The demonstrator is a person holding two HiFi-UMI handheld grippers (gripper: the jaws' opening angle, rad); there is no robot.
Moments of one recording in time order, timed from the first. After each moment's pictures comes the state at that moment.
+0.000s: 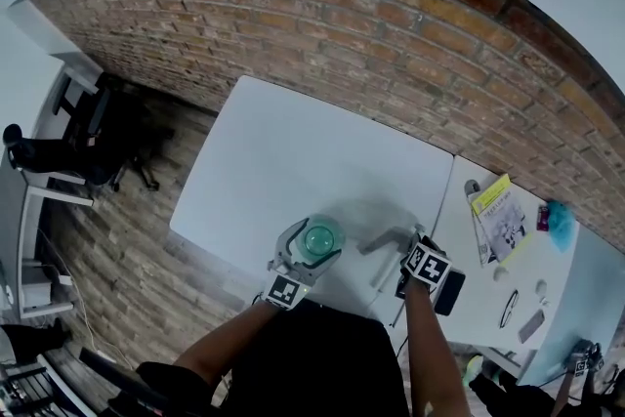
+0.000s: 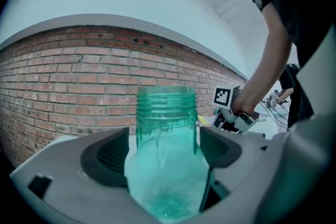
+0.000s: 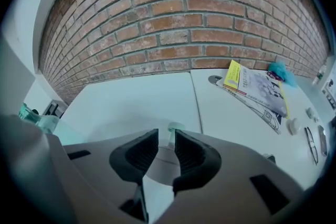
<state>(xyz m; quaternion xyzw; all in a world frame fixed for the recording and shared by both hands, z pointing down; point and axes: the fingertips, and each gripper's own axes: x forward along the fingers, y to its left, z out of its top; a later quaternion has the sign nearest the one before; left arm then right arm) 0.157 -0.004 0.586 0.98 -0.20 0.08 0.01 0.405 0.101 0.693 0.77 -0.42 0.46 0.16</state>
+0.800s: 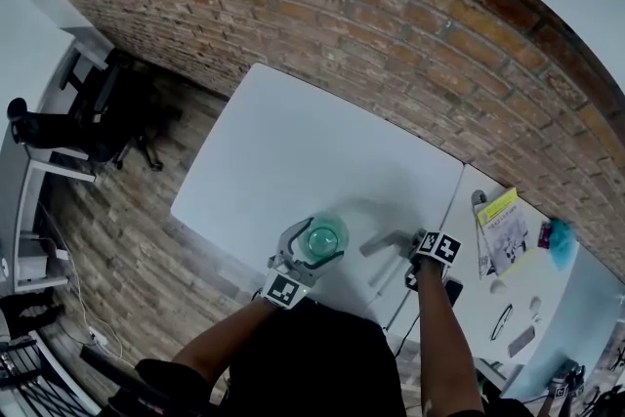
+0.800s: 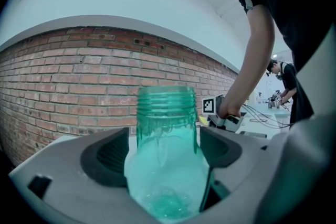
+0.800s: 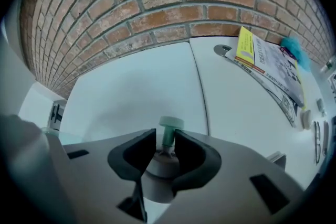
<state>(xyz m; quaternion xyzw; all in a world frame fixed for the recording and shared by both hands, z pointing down) 0.157 -0.006 0.582 0.98 -0.20 0.07 0.00 0.418 0.090 0.743 0.69 -0.38 0.59 0.18</state>
